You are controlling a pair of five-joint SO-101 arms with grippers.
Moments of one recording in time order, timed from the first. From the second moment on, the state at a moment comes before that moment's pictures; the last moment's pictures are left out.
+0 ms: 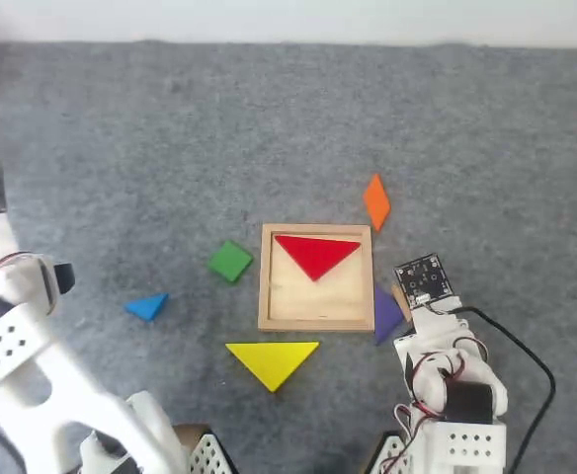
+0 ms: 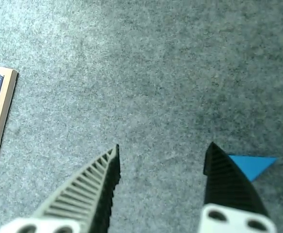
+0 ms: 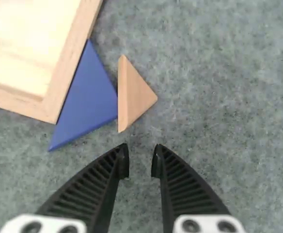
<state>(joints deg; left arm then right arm) -48.4 -40.4 40.4 73.4 -20.5 -1.1 -102.9 95.6 74.7 22.0</state>
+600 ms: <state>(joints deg) -48.4 -40.4 40.7 73.5 -23.8 -1.1 -102.9 95.6 74.7 22.0</state>
